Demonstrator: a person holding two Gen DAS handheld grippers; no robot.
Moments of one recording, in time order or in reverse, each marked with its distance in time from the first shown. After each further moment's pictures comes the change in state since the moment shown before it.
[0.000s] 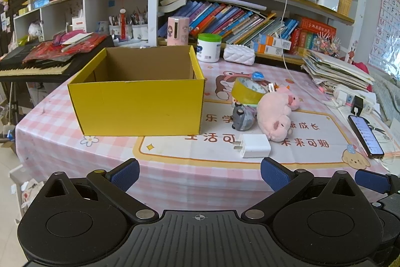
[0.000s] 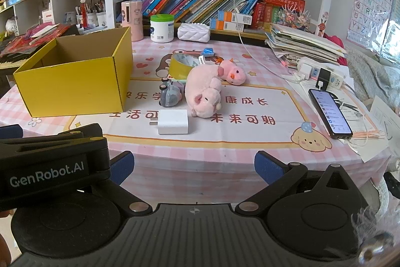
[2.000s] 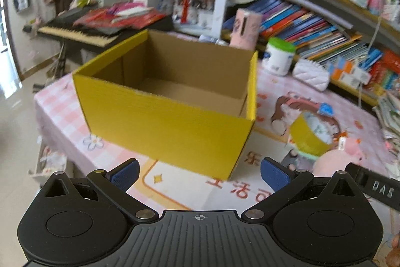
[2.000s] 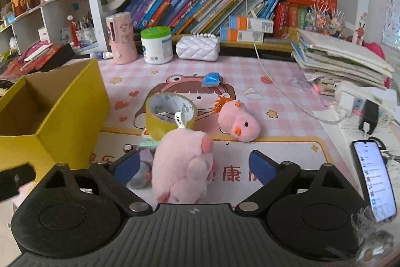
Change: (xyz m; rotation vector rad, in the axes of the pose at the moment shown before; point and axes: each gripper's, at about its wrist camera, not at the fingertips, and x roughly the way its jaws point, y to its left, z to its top) left arm 0.109 -0.003 0.058 -0.302 0.060 0.300; right arm 0.159 -0.073 0.115 0.012 0.009 0.159
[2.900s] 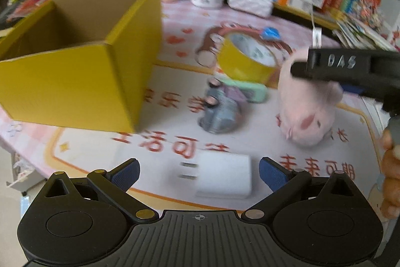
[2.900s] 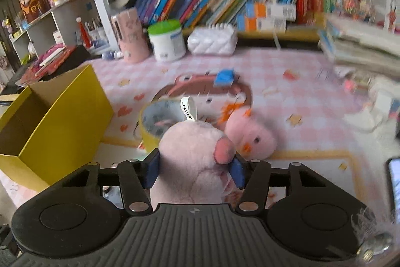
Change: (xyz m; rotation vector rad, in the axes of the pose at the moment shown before) left arm 0.044 -0.092 -0.038 0.237 0.234 -0.168; right arm 0.045 -0.044 0.026 0.013 0.026 0.159
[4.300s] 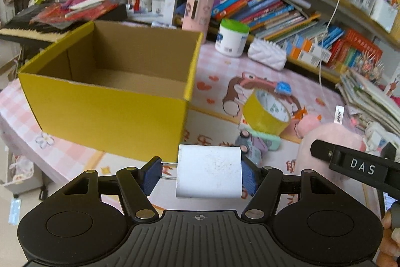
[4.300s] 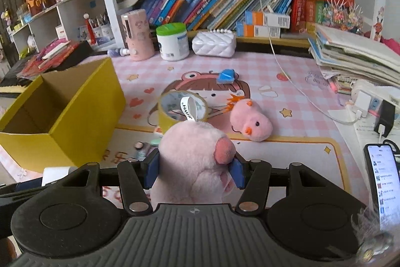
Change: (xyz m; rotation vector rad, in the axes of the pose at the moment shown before) left arm -0.054 0.065 0.007 -0.119 -0.206 -0.021; right arm -0.052 0.044 -0.020 -0.018 -0.005 -0.054
